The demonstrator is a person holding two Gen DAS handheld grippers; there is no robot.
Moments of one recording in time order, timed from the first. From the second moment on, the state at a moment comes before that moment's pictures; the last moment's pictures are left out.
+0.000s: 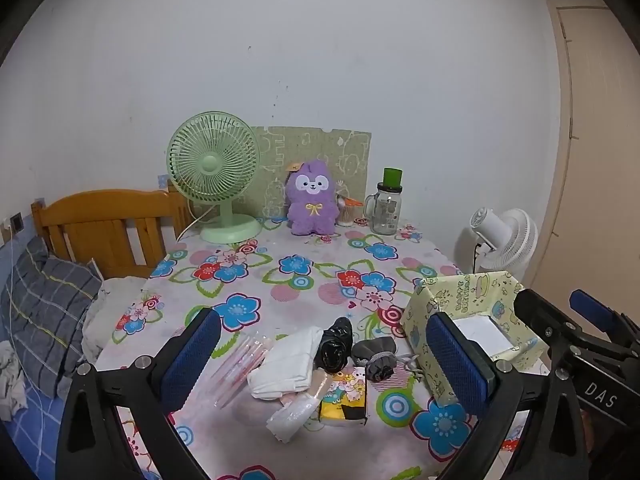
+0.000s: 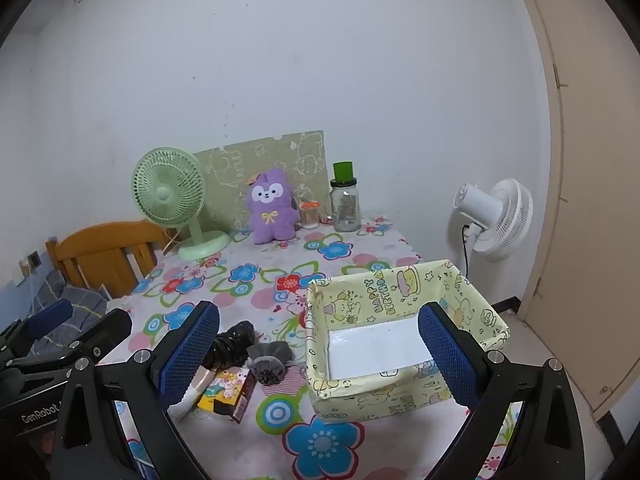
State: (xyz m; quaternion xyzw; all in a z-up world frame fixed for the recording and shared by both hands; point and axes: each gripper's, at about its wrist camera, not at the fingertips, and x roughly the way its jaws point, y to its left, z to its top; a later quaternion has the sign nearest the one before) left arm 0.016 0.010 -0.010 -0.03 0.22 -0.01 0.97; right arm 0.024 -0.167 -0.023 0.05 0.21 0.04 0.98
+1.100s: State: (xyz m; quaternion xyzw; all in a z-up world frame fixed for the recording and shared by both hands) left arm 0.020 0.018 -0.018 -0.03 0.23 -0.01 0.97; right arm 0.029 -0.159 -0.025 0.04 0.22 0.03 0.98
